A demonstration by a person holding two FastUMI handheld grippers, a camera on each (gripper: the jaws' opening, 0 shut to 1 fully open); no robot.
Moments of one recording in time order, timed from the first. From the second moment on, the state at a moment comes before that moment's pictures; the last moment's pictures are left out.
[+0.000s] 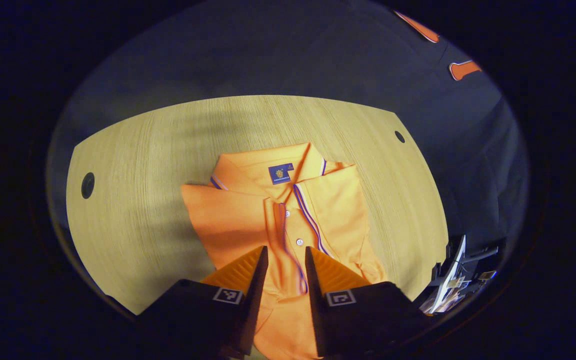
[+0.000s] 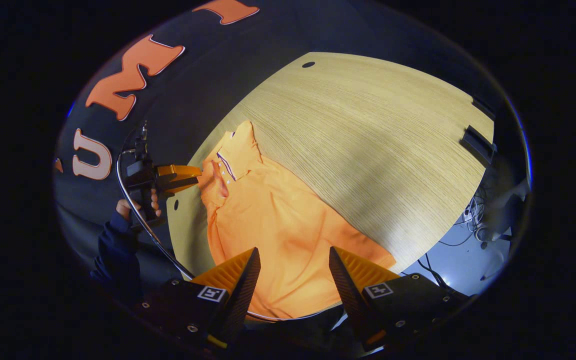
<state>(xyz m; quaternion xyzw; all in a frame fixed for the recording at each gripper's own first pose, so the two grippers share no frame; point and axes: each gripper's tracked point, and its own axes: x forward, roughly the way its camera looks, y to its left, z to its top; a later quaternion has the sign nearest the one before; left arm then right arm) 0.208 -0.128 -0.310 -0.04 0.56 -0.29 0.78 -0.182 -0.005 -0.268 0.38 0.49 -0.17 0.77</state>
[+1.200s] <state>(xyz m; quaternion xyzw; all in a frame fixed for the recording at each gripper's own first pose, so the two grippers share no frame) 0.049 -0.023 -0.154 -0.12 0.26 -0.19 0.94 -0.120 -0.011 -0.225 0.18 0.39 0.00 0.90</state>
